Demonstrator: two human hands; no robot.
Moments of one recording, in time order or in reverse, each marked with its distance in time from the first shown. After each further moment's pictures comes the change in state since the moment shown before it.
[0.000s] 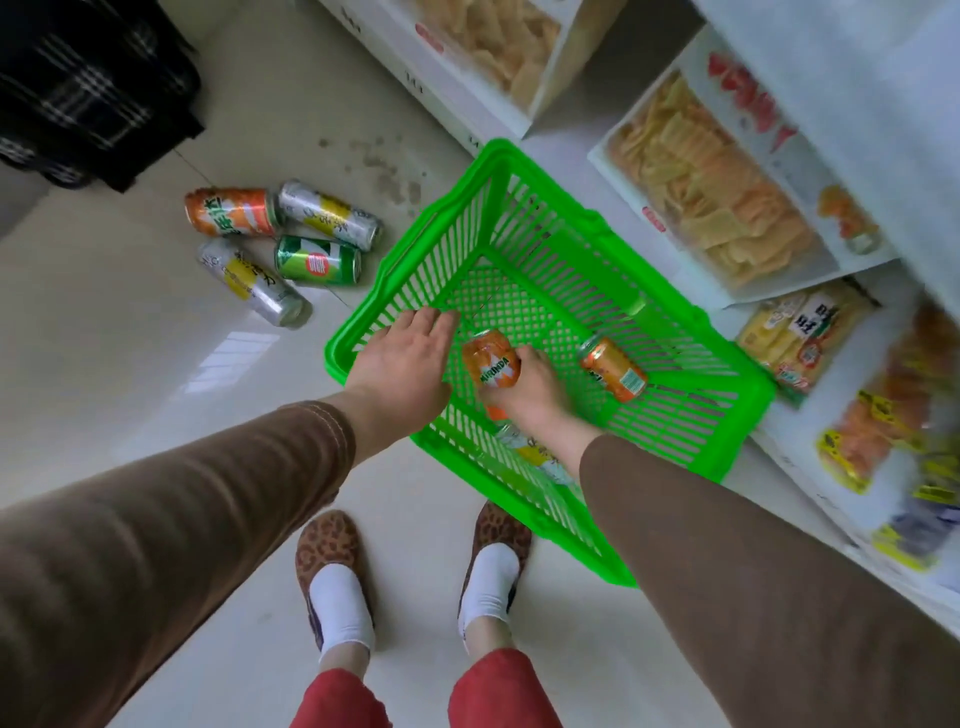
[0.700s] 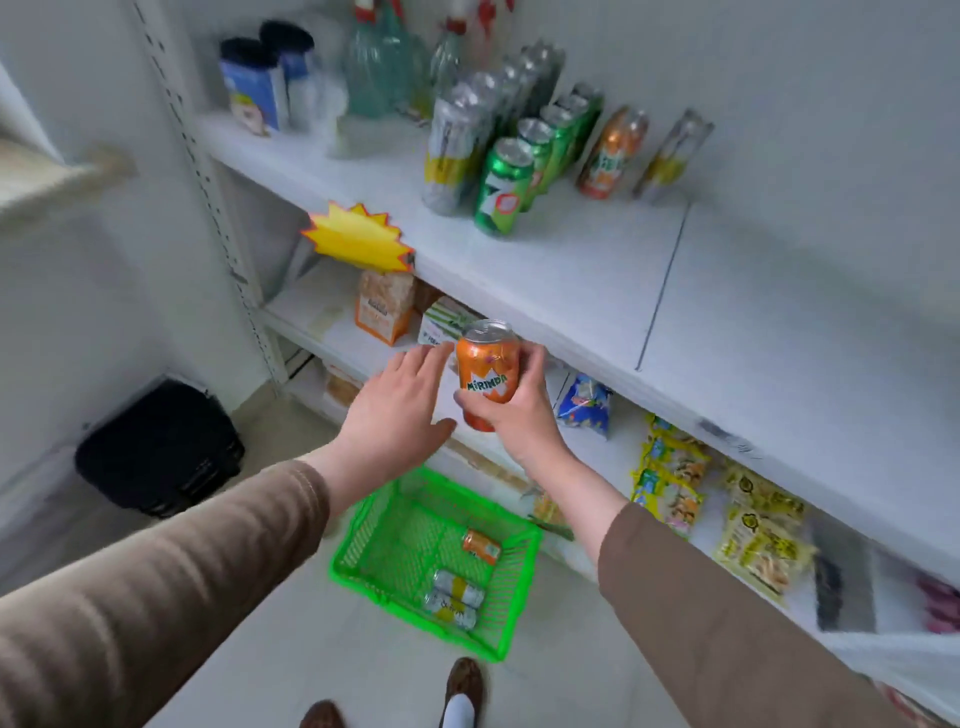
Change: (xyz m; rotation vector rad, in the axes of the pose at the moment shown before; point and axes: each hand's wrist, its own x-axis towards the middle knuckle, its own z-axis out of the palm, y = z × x) left_hand -0.258 0.172 -0.515 -0.075 0.577 0.350; right_hand -0.459 -0.271 -0.422 0.668 0.558 -0.518
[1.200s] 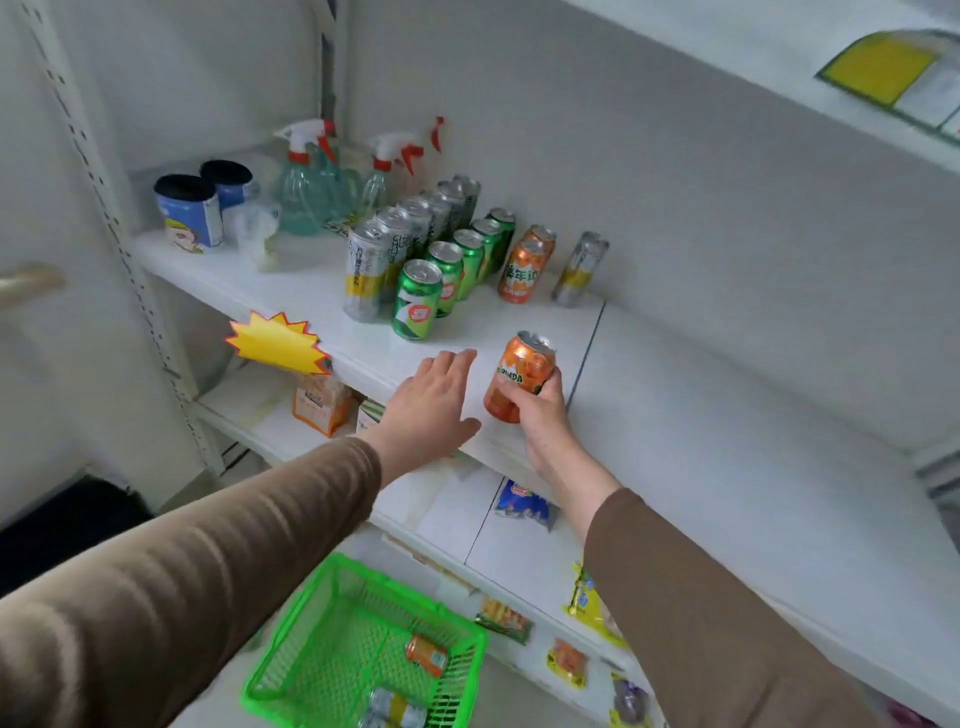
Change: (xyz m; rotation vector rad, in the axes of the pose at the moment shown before) left_hand 0.148 0.103 -0.012 -0.027 0.017 0.031; right_hand 0.122 -0.021 -0.130 0.230 0.159 0.125
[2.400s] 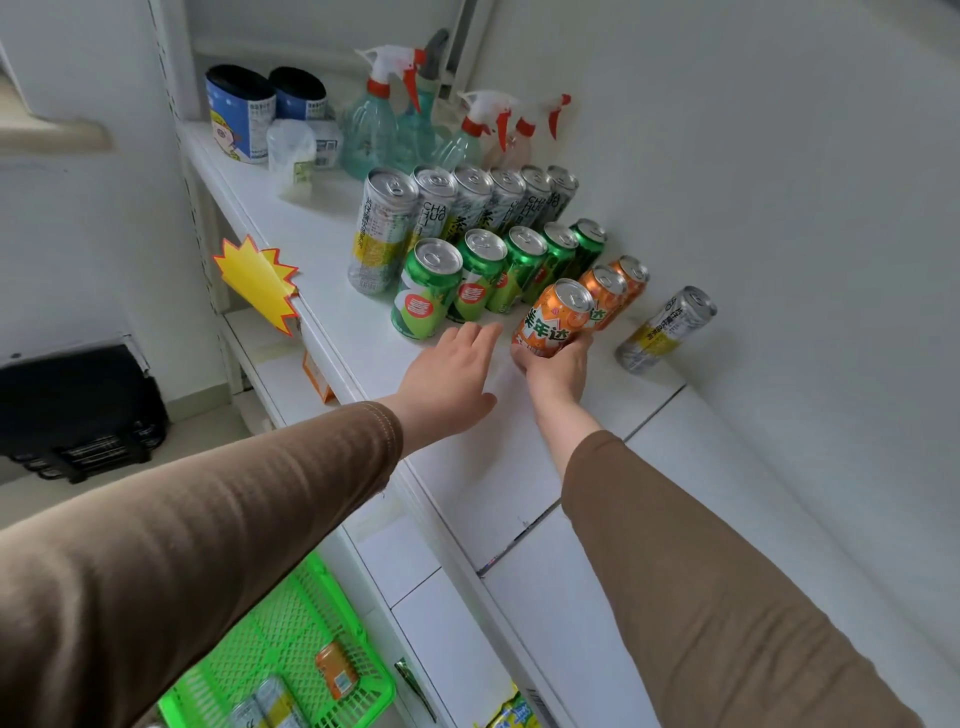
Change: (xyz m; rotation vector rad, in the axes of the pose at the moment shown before) left_hand 0.132 0.003 0.067 0.011 0.187 -0.320; right_hand 0.213 -0.003 0.020 -0.392 -0.028 -0.130
